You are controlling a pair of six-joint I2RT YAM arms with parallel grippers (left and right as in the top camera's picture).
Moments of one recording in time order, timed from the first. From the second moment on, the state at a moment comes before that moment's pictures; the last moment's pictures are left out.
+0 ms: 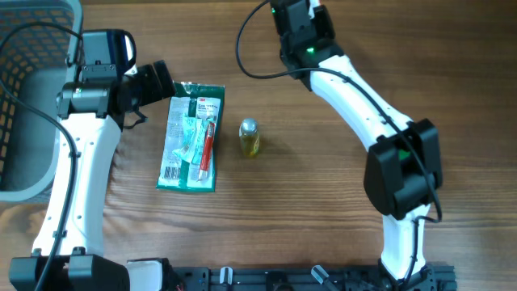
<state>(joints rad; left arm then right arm) 0.02 1.49 1.38 -0.86 -0.03 -0.28 0.48 2.15 1.81 -0.29 0.72 -0.21</state>
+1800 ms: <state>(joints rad) 0.02 1.49 1.38 -0.86 -0.03 -0.28 0.48 1.81 1.45 -1.17 0.13 0.40</state>
